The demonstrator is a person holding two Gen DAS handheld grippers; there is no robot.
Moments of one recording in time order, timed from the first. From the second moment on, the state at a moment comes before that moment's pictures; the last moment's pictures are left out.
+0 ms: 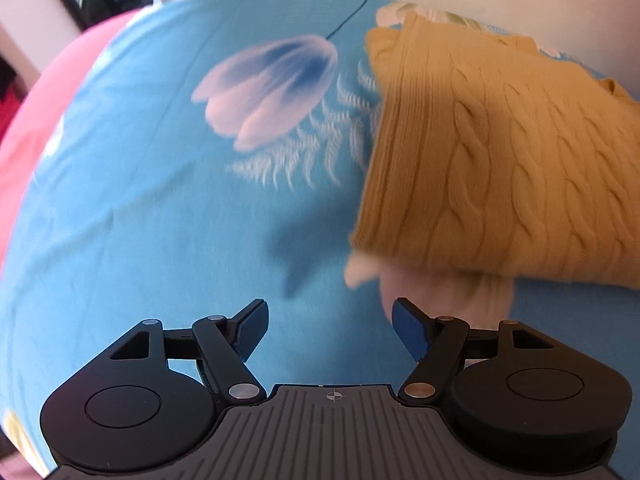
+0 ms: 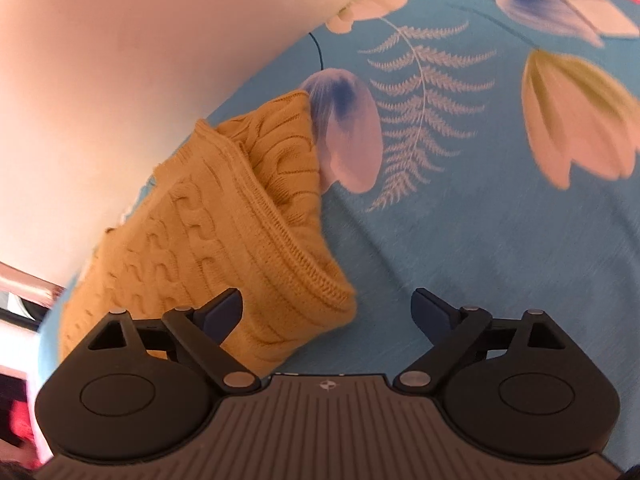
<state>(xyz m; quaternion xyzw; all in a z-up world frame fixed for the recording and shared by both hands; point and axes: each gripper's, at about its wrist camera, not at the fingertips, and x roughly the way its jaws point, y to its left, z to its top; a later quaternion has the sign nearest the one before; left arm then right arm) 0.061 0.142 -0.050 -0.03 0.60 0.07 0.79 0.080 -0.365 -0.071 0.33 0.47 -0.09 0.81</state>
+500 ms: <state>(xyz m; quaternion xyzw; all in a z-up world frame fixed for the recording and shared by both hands) 0.048 0.139 -0.098 -0.38 0.58 -0.11 0.72 0.093 -0.391 -0.077 0.40 0.44 -0.07 0.80</state>
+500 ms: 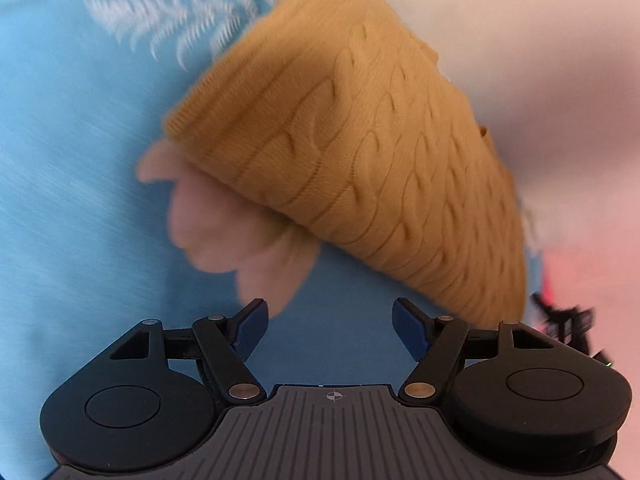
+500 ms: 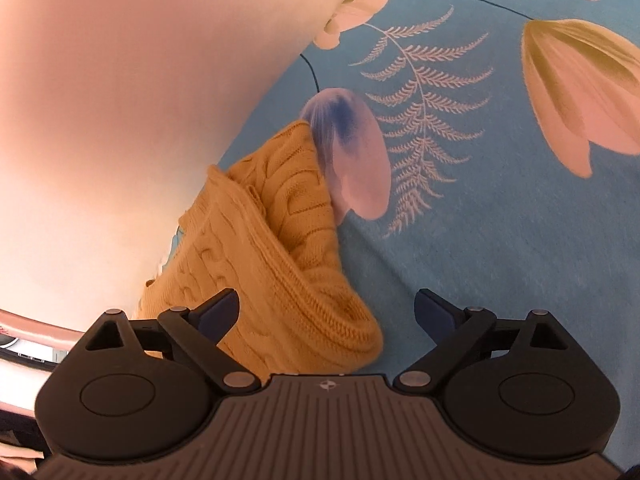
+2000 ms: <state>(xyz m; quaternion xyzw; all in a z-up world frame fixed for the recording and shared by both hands) 0.165 0.052 -0.122 -0.40 0.58 -0.13 0.70 0.184 -0.364 -0.109 0.41 0.47 0.06 0.78</state>
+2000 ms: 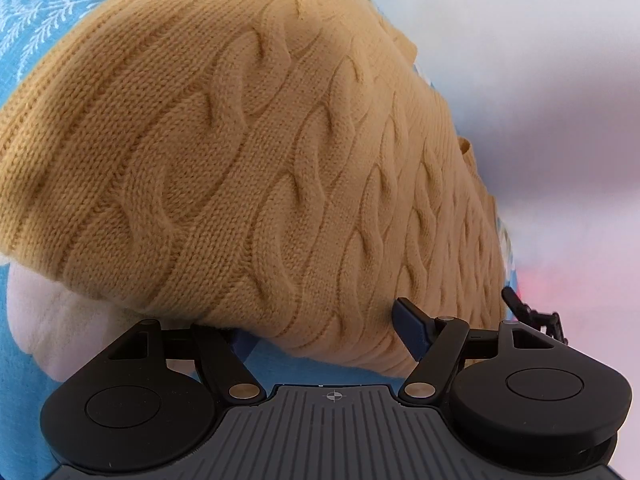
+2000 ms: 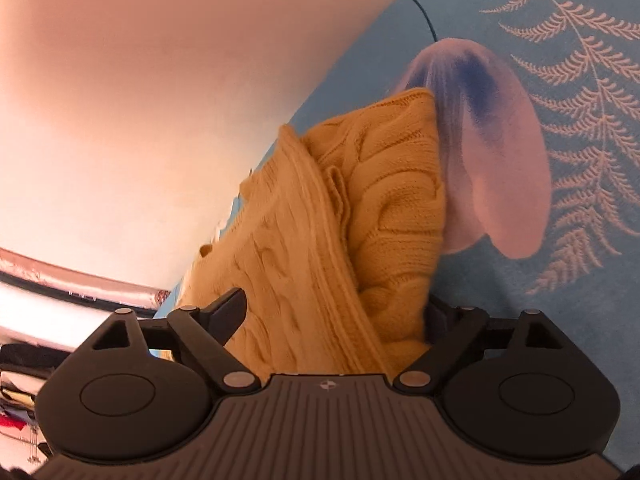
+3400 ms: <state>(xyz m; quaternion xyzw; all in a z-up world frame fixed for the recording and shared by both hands) 0.081 0.098 -0.086 -0.36 0.54 -0.10 0.75 0.228 0.020 -0.010 0.02 0.47 0.23 0.85</state>
